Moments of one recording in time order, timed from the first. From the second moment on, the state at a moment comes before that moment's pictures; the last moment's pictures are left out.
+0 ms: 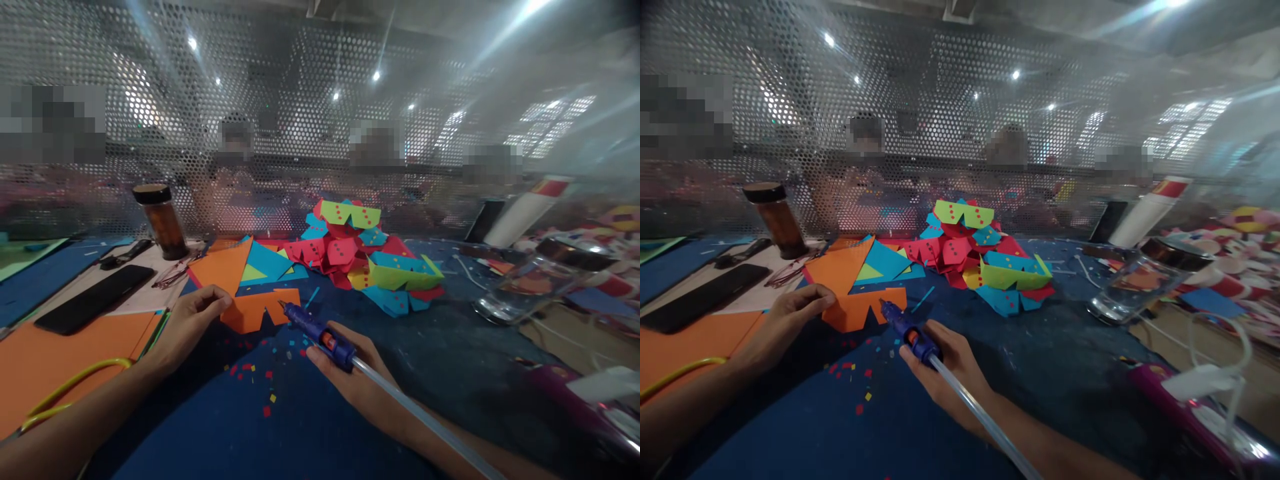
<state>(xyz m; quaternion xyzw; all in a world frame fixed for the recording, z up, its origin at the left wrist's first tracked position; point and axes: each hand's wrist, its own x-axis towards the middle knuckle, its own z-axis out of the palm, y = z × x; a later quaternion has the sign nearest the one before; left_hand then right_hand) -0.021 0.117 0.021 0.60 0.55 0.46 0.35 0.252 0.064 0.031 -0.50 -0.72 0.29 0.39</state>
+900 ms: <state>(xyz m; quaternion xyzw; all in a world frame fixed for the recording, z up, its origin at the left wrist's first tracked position) -0.020 0.115 0.025 0.60 0.54 0.46 0.36 0.251 0.064 0.035 -0.48 -0.72 0.33 0.38</state>
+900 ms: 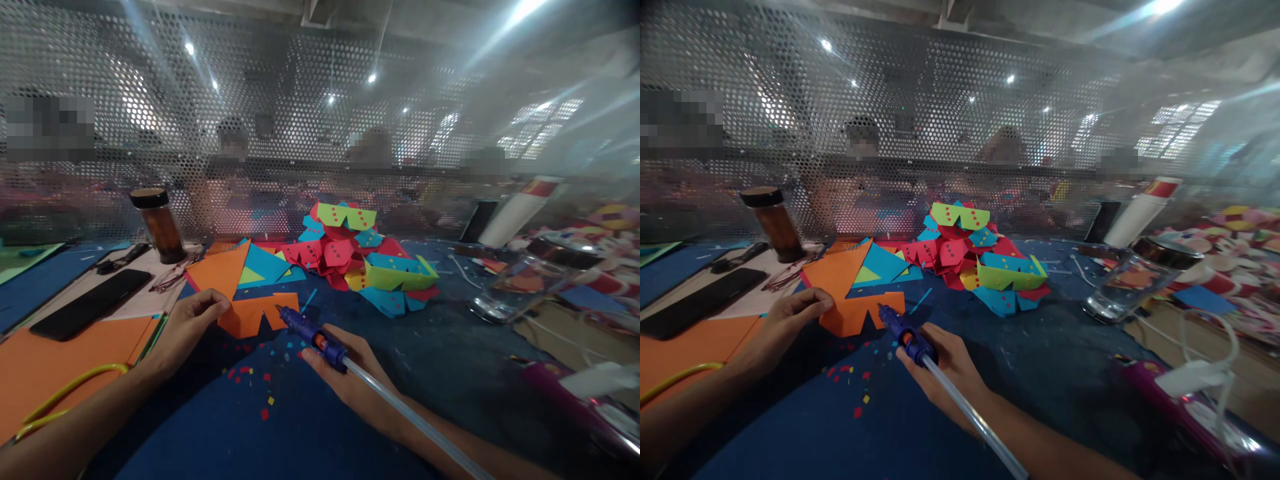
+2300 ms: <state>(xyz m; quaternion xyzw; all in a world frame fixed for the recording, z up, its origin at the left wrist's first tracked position) -0.019 0.113 0.025 0.61 0.53 0.47 0.37 0.251 0.068 0.029 -0.50 -0.70 0.35 0.37</state>
